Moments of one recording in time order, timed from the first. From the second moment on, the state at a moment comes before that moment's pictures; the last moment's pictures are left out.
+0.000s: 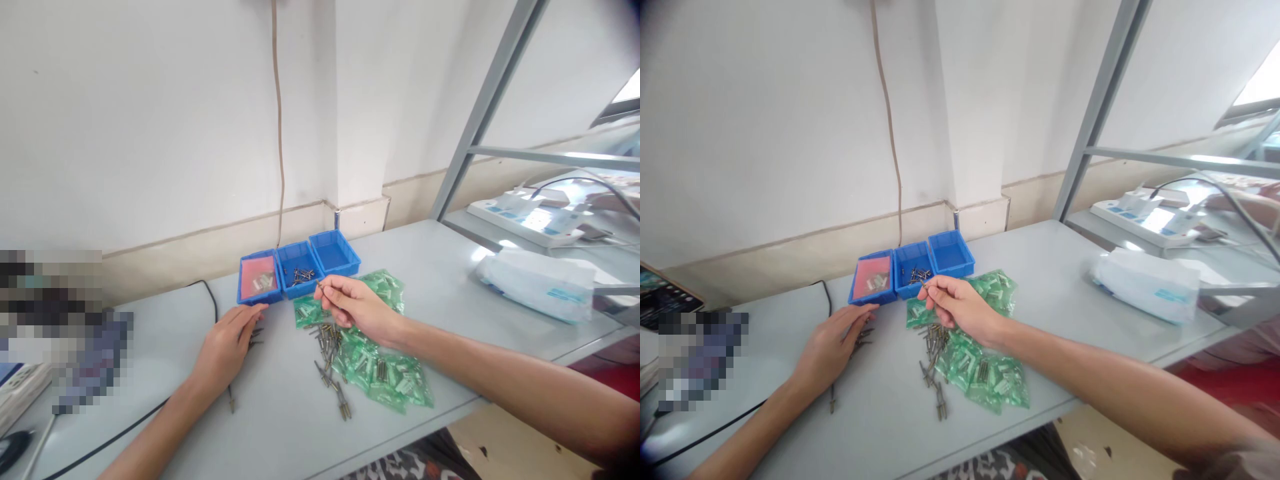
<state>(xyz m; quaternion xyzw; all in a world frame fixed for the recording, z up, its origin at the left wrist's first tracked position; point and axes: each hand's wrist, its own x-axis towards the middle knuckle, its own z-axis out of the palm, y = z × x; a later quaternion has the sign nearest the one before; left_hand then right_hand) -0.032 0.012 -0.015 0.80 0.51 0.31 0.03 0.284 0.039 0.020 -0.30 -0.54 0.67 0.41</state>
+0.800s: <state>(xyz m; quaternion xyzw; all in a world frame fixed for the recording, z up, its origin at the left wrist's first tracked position) -0.031 0.011 -0.013 0.80 0.51 0.30 0.02 0.284 0.034 0.025 -0.37 -0.68 0.46 0.44</state>
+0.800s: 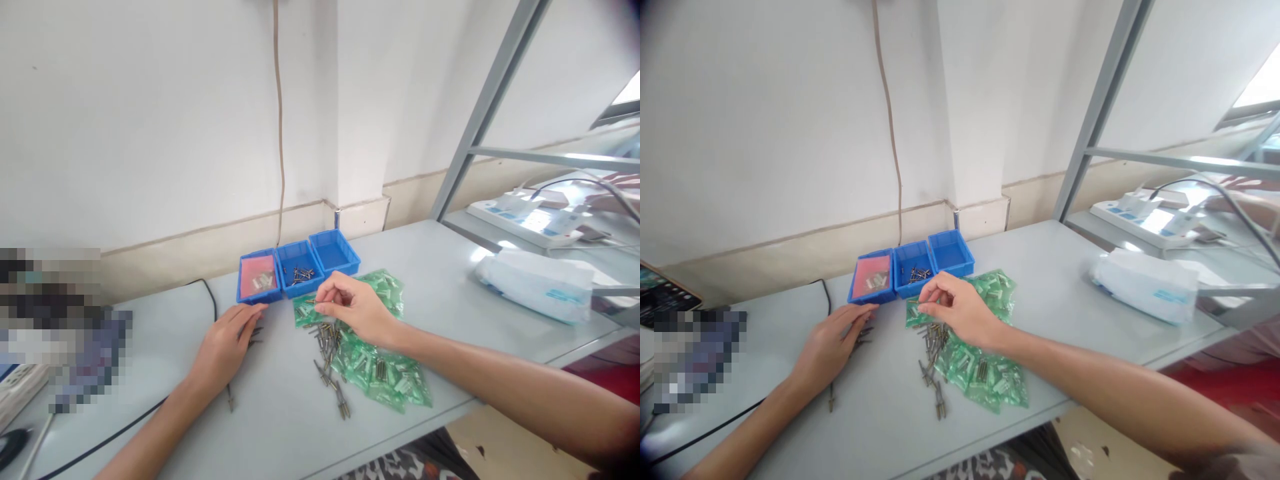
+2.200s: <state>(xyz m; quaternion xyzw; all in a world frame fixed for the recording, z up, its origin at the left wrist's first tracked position) -0.026 0.006 -0.002 0.79 0.51 0.33 0.02 0.287 0.036 0.026 -0.39 -0.65 0.46 0.46</state>
